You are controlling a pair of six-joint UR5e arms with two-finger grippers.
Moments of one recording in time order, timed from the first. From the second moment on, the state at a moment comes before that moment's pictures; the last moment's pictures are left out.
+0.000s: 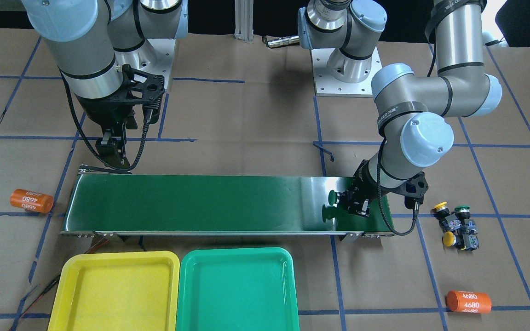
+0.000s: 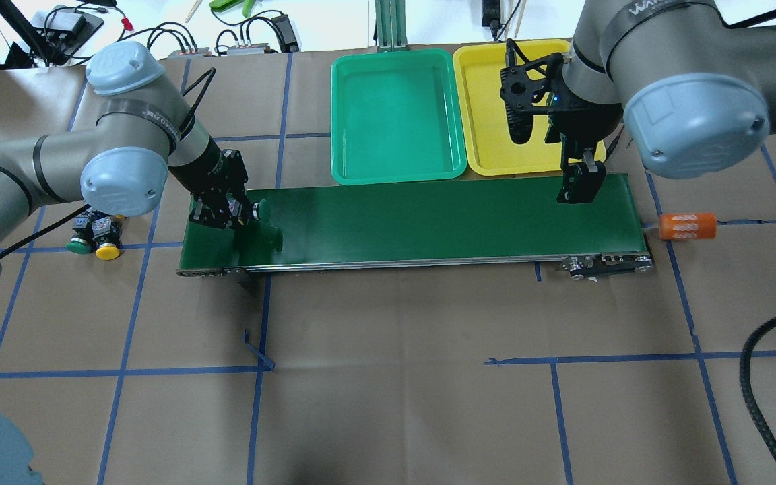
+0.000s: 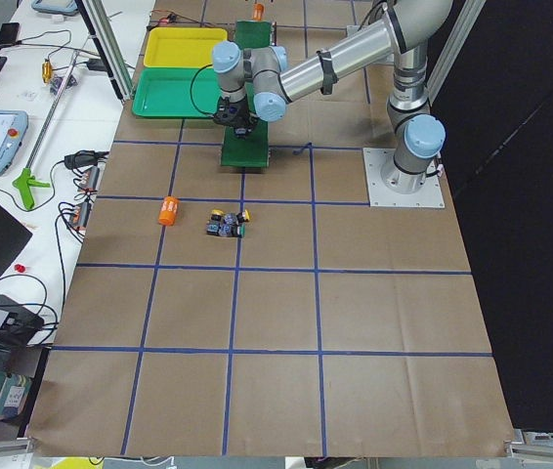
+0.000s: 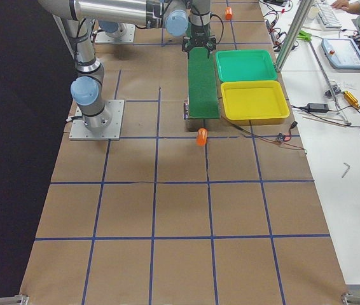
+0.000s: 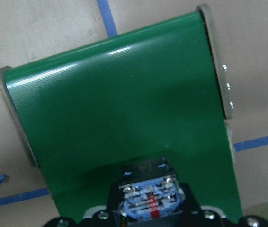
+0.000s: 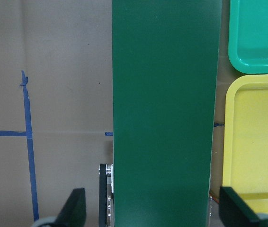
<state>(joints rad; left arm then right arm) -1.48 -1.88 -1.81 -1.12 1.48 -1.21 1.63 -1.50 1.68 -1.77 -1.60 -1.52</state>
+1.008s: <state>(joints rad) -1.45 -1.87 -1.79 -1.12 1.60 -0.72 1.63 -1.50 1.68 -1.76 -1.57 -1.52</state>
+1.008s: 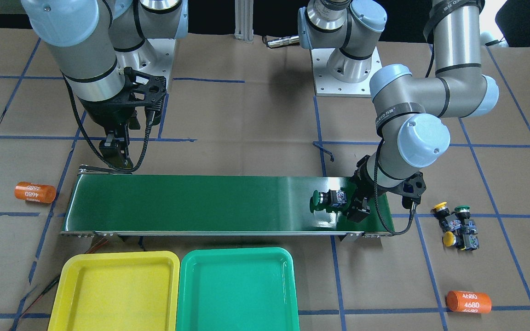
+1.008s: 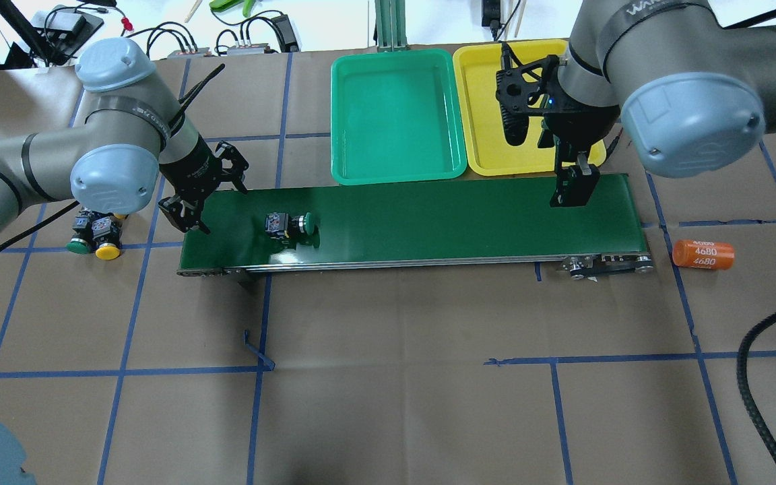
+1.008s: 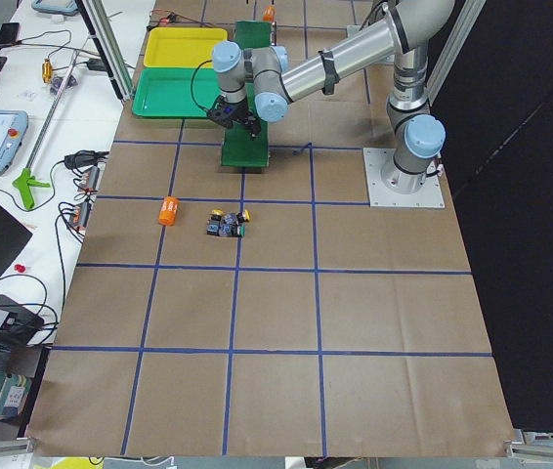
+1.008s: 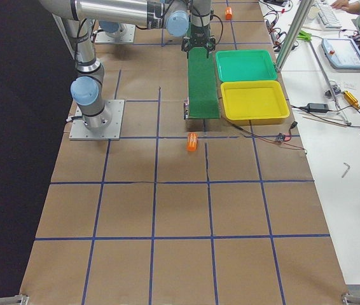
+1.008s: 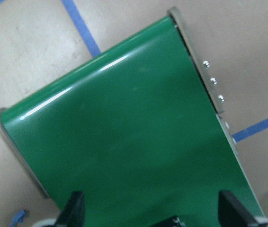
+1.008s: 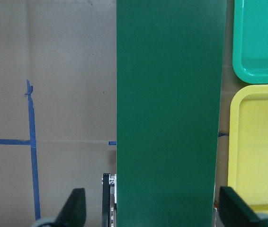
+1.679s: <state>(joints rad) -1.26 -1.87 -1.78 -1.09 1.74 0.00 1.64 -1.46 1.68 -1.77 -1.57 -1.52</state>
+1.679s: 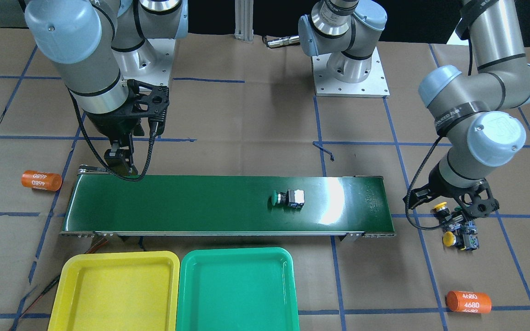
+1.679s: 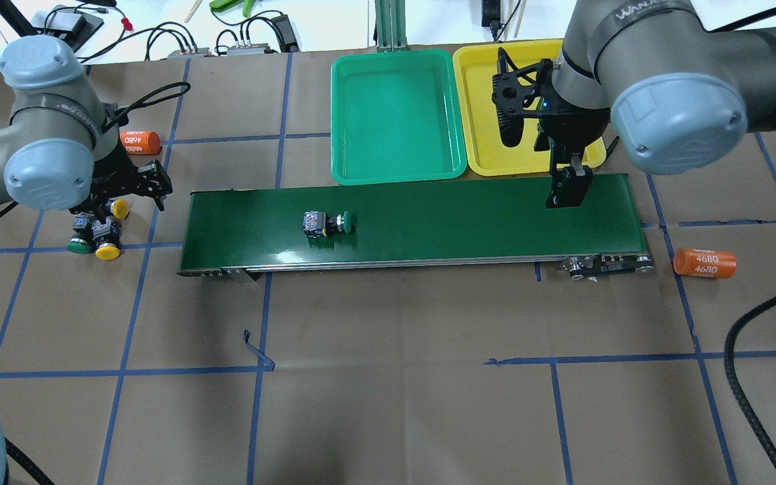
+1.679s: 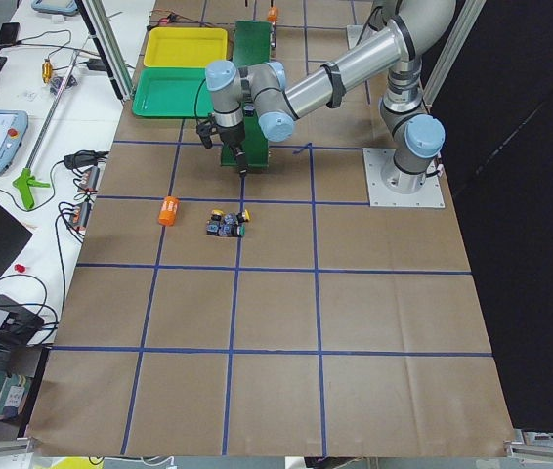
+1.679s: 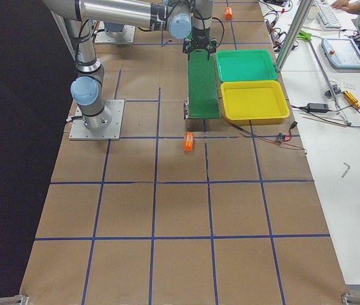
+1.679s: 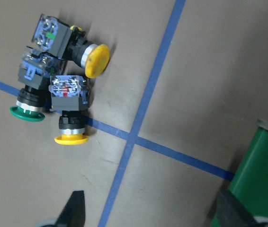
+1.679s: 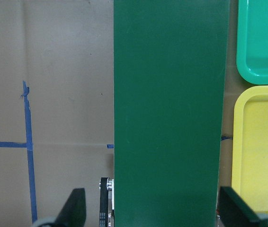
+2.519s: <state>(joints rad) -1.13 -1.99 -1.76 -0.99 1.70 0.17 1.72 -1.36 1.67 -1.88 -1.56 -1.44</state>
